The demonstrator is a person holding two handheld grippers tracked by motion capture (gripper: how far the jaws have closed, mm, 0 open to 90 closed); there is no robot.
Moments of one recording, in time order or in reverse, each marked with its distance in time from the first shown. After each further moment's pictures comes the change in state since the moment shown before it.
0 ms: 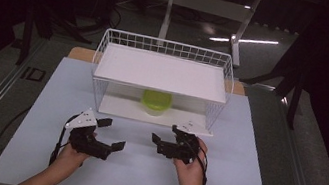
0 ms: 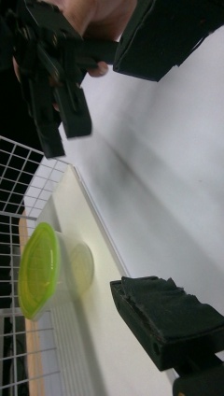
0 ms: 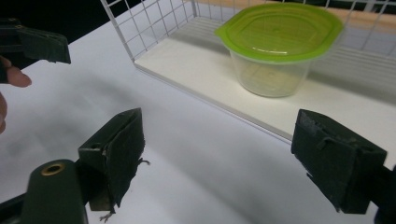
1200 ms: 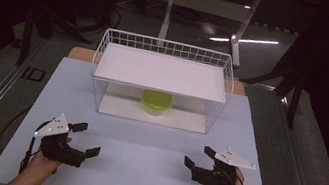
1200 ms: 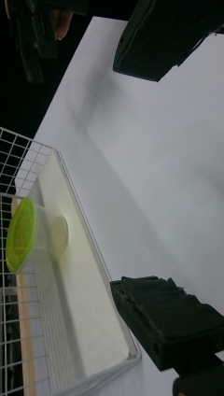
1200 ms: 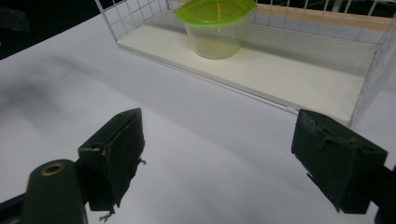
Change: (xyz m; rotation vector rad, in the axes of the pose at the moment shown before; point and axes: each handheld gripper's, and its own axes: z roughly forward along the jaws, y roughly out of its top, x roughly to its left) left arm 0.009 -0.022 -0.059 0.008 0.067 0.012; right arm -0.036 -0.047 -0.096 -0.042 -0.051 -0.009
